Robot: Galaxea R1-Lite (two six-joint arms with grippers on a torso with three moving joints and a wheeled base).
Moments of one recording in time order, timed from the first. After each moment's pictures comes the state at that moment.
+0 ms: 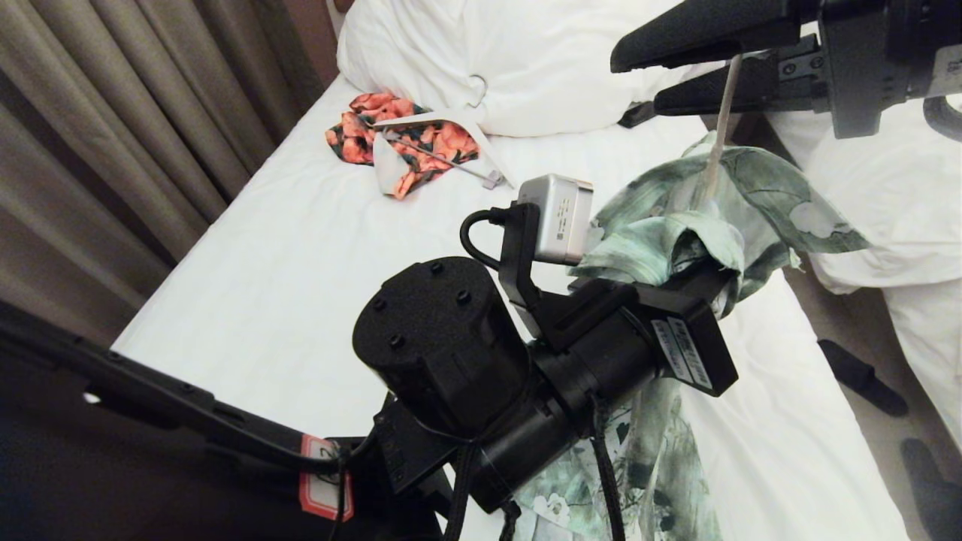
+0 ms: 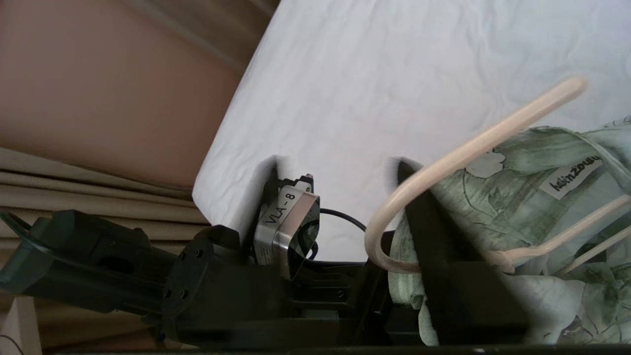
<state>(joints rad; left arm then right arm) -1.10 1.92 -0.97 -1.32 0.01 -0.34 0.85 1.57 -1.97 0.59 0.00 0.43</state>
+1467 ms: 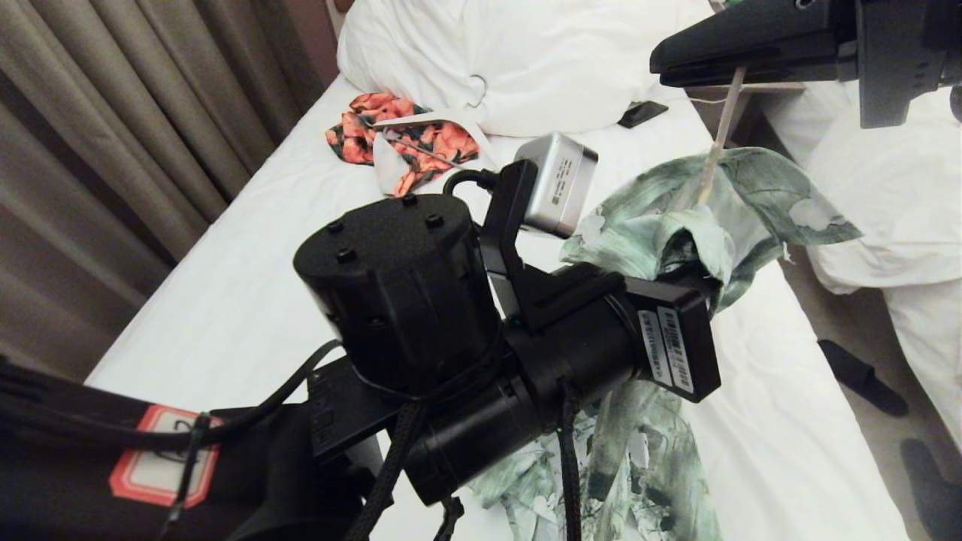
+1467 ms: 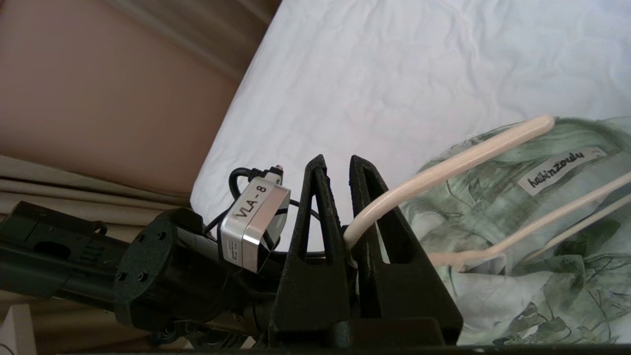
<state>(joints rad) -1.10 1.78 -0.99 -0.99 0.00 -0.29 0.84 1.55 -1.96 0.59 -0.01 0.43</state>
